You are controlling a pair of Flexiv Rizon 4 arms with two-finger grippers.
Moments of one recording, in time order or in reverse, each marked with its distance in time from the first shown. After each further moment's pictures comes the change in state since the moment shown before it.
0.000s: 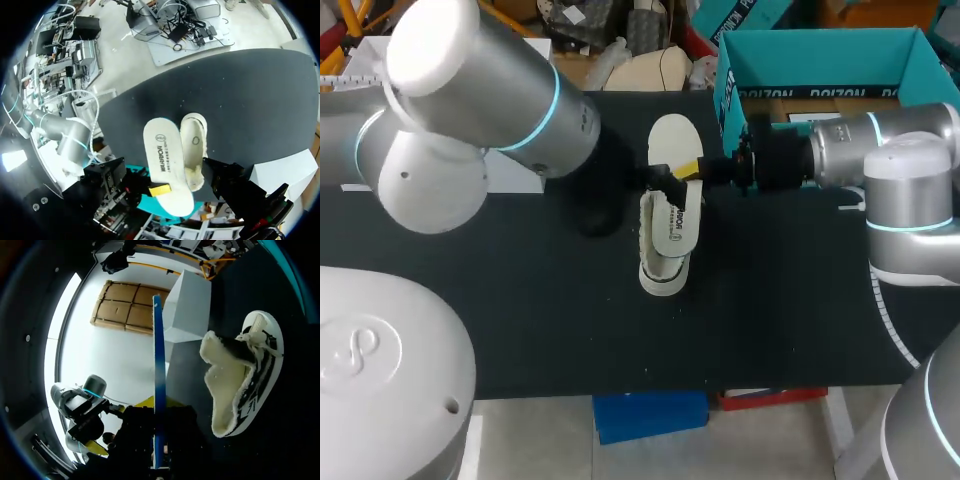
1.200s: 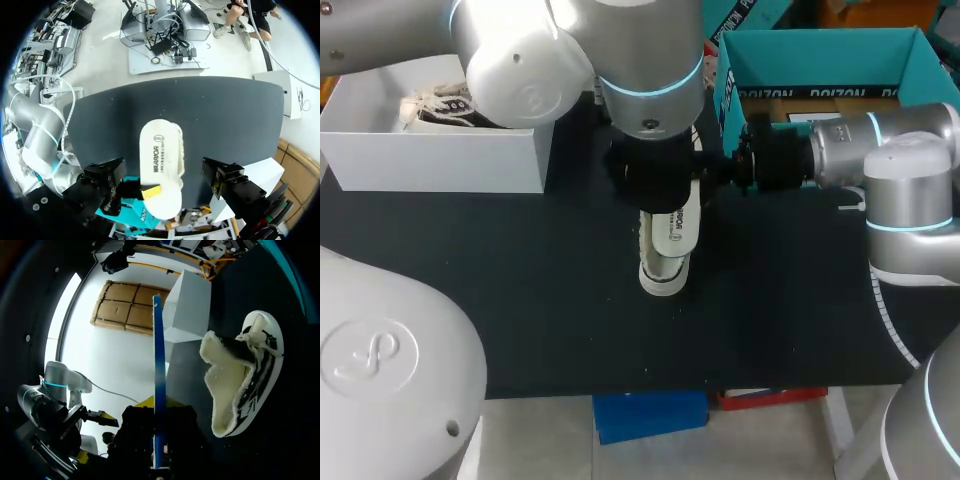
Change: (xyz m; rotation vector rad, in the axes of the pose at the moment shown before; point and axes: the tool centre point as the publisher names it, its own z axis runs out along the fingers) left arm -0.020 0.009 -0.001 0.090 0.391 -0.112; right arm 0.000 0.000 0.000 0.000 0.000 0.000
